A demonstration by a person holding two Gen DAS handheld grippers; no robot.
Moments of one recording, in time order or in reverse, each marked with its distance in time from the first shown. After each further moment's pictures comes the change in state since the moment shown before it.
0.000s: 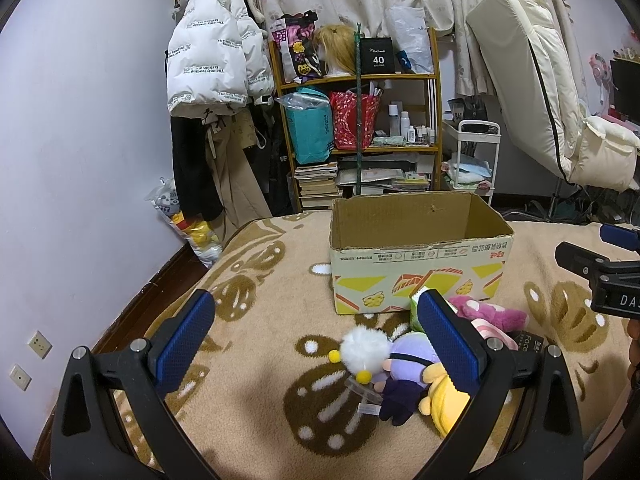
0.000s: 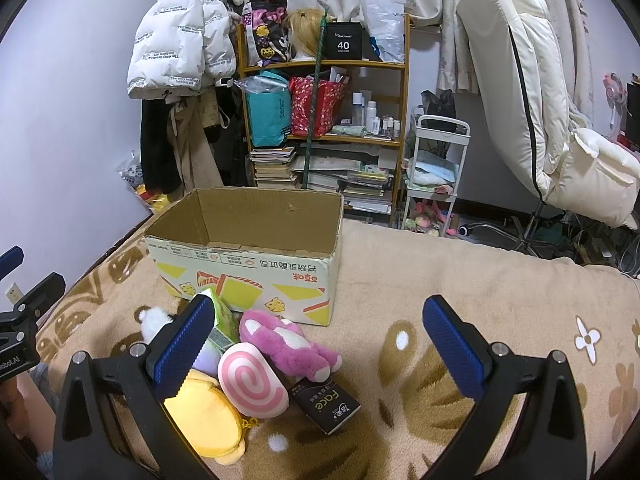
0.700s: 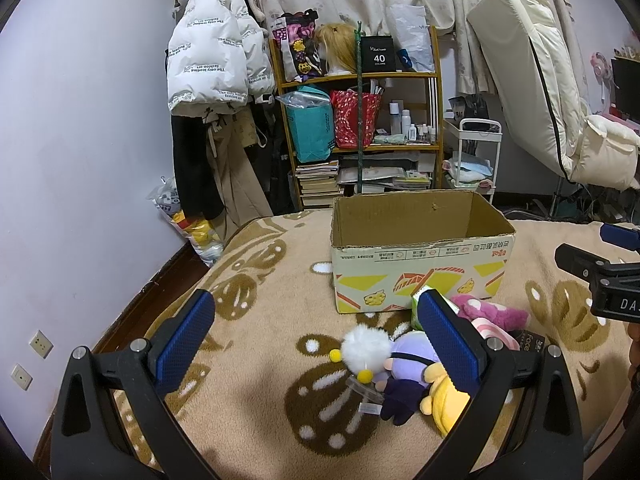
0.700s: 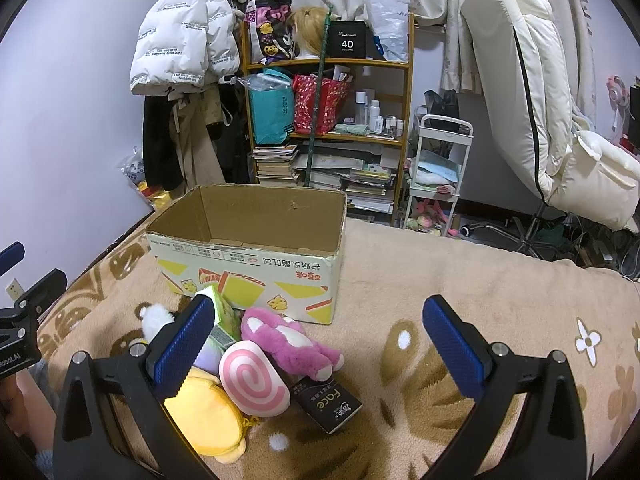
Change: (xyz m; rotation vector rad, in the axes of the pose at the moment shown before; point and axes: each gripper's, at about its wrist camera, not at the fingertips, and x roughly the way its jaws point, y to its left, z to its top) left arm 0.003 0.007 -0.003 0.004 0.005 0.006; right arm 0.002 0.002 -0.002 -0.002 0.005 0.000
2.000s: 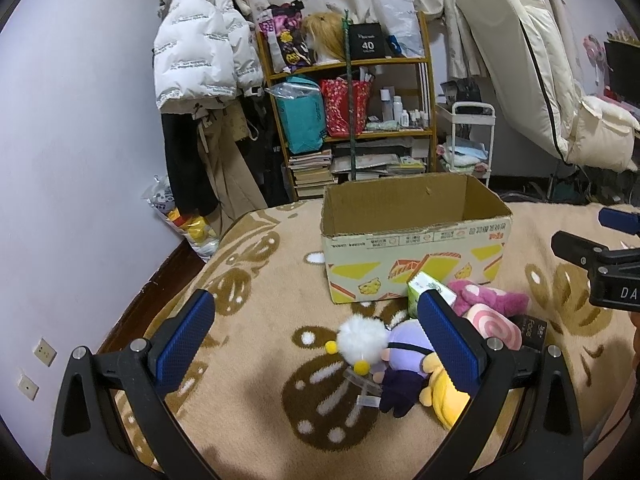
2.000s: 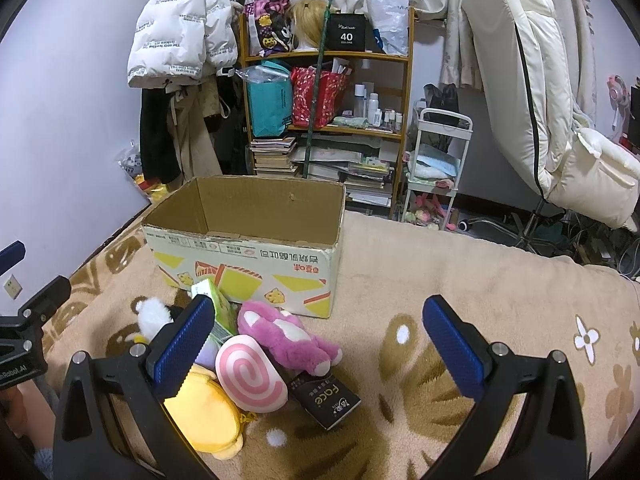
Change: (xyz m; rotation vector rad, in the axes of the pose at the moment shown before) left arm 0.006 -0.015 0.002 0.060 0.052 -0.008; right arm 0.006 0.000 -0.007 -0.007 0.027 -0.005
